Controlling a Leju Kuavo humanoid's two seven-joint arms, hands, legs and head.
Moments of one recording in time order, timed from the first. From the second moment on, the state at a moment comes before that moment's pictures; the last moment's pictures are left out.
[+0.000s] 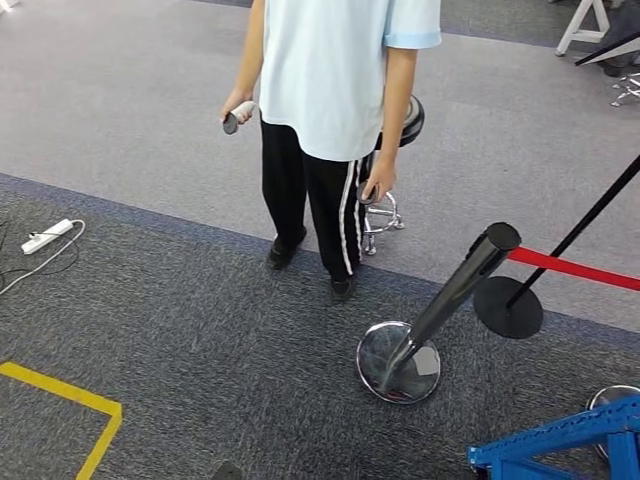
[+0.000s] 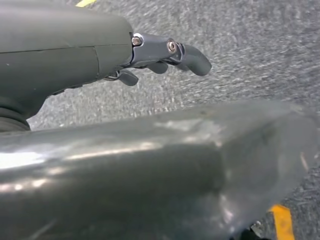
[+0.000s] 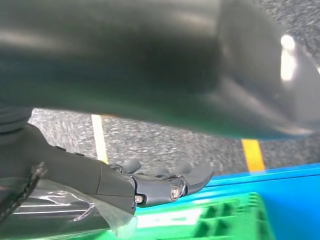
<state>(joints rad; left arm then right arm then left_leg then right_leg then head) -0.03 -0.21 0.33 -0.24 -0.78 0.18 -0.28 -0.01 0.34 -1.54 -0.70 0.94 0.28 -0.20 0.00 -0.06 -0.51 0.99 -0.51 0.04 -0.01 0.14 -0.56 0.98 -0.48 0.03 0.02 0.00</state>
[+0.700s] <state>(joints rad) -0.03 -0.22 0.33 -0.24 -0.78 0.18 -0.28 -0.02 0.33 -1.54 -0.69 0.95 0.28 -0.20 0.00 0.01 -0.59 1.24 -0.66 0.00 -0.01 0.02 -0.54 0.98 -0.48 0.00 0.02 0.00</state>
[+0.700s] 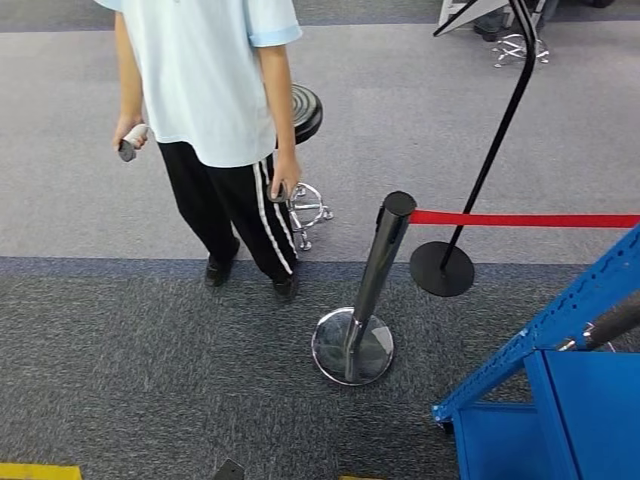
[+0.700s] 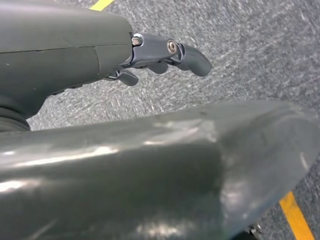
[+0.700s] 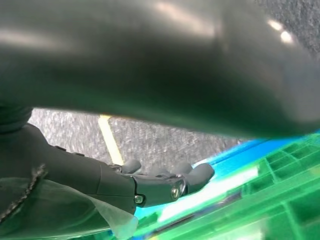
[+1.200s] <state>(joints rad) -0.03 -0.22 0.33 -0.24 -0.78 0.18 -0.27 -0.02 0.32 -1.54 -0.68 0.95 0.27 -0.20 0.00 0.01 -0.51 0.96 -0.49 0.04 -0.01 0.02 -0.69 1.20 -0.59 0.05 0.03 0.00</state>
